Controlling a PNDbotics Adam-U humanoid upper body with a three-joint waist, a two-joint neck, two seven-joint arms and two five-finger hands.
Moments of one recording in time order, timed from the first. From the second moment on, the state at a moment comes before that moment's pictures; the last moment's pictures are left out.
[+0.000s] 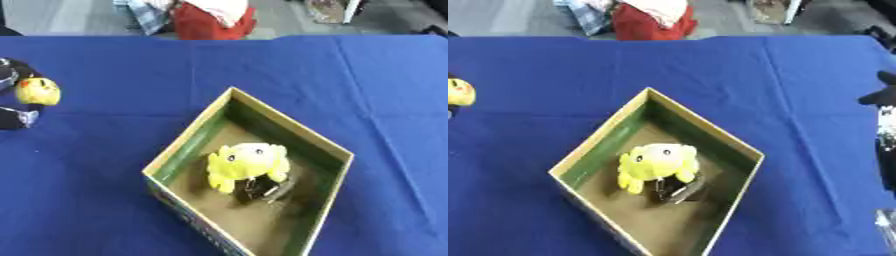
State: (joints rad) left arm -0.72 0.69 -0.14 -1.38 -0.97 -0.07 -0.47; right arm 0.01 -0.44 -0.12 -1.98 0.24 -0.12 -0.44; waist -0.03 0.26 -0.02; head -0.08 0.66
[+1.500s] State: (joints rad) left arm -1.00 0.48 -0.41 -1.68 -0.73 -0.21 -0.55; right arm 0.01 -0.47 -0.12 -1.98 0.23 -0.14 -0.44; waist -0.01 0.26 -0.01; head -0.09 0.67
